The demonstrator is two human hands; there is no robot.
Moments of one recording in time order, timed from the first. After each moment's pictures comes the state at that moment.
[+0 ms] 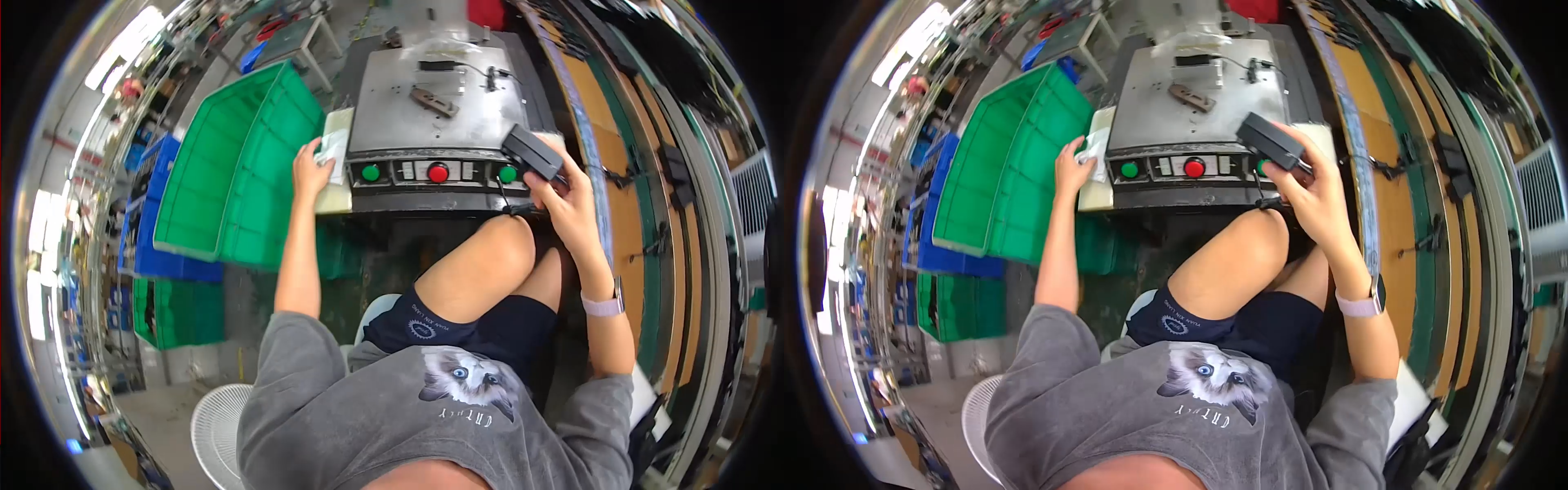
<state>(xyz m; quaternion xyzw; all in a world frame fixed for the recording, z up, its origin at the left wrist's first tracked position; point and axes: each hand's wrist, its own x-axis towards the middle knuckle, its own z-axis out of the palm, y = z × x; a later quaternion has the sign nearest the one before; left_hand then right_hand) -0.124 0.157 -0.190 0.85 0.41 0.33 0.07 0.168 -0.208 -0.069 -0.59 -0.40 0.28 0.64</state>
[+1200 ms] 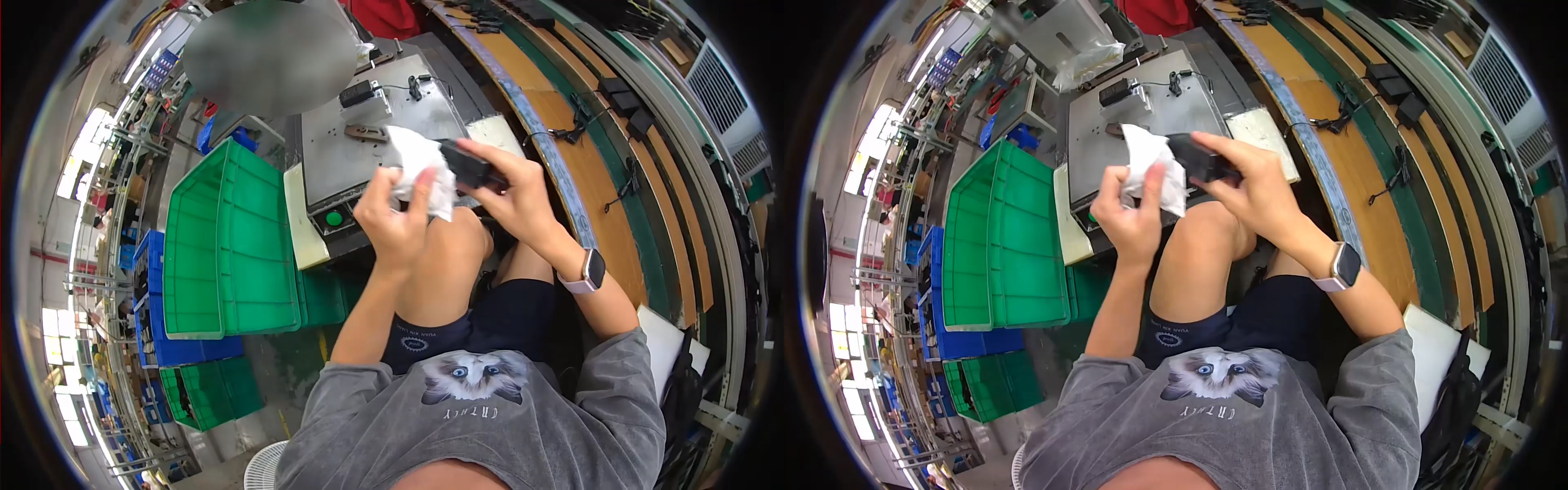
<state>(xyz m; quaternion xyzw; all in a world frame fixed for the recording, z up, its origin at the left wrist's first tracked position) 0.033 -0.093 -0.070 0.77 0.16 0.54 0.30 0.163 -0.224 -0.067 -0.64 -0.50 0.05 0.58</state>
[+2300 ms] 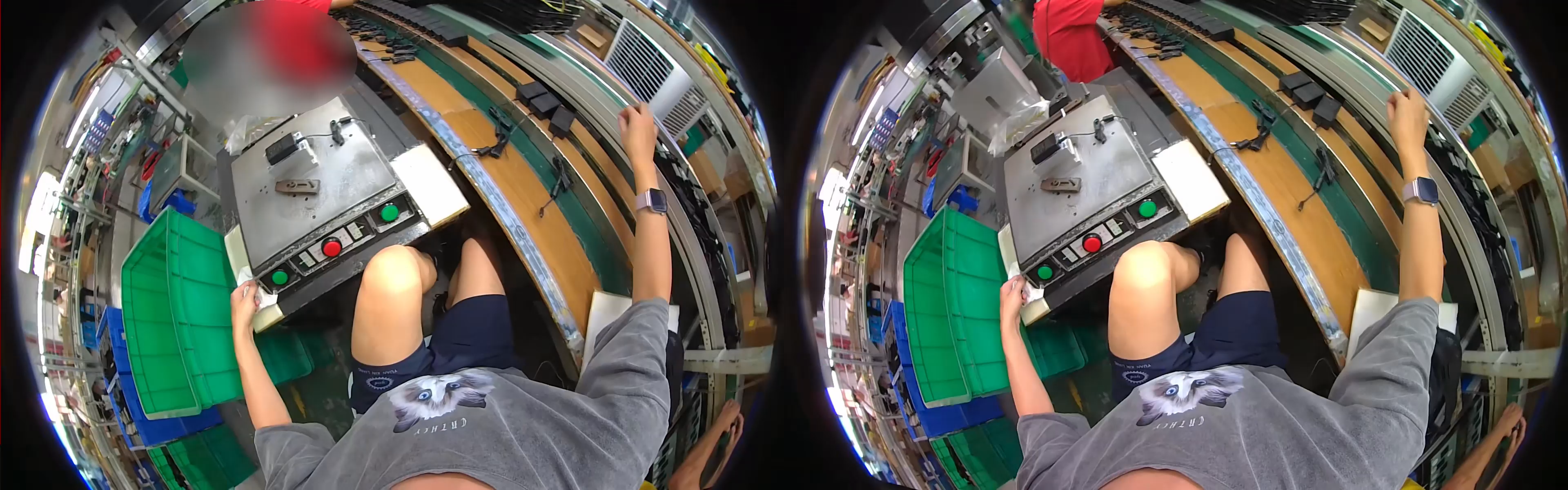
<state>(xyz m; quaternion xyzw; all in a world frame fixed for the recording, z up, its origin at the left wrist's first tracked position) -0.140 0.187 -0.245 0.72 0.44 0.18 0.50 0.470 -0.501 -0.047 -0.88 -0.22 -0.41 -0.01</state>
